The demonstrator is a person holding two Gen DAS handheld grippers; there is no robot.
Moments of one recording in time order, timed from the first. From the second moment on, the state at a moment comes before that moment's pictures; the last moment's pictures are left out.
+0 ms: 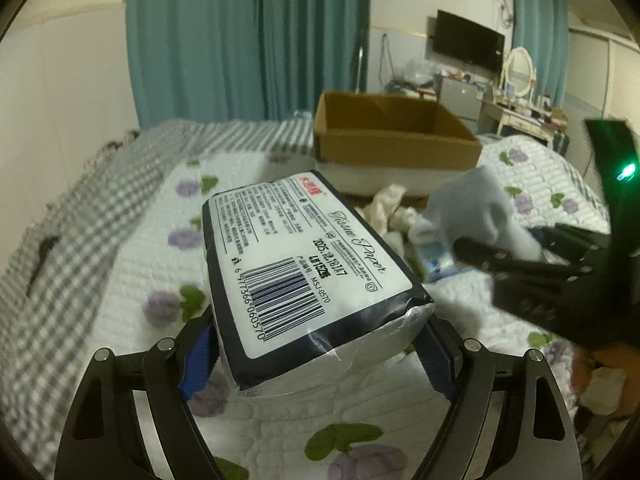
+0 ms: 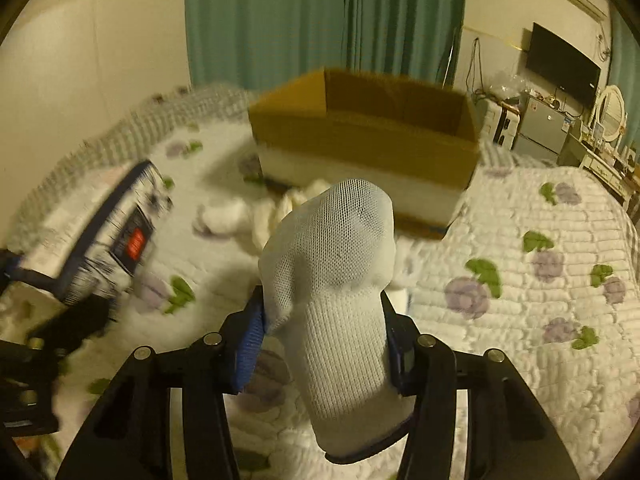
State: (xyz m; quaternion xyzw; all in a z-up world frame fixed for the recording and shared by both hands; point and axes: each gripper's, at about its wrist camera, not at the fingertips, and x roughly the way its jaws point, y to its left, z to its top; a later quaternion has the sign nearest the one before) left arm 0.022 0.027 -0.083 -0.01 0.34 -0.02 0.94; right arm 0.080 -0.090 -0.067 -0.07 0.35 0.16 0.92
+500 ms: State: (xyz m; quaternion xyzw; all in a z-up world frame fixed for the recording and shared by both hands) left arm 0.120 -0.001 0.033 0.07 0.24 -0.07 0.97; right arm 0.156 -0.130 0.090 -0.02 0.25 0.18 0.95
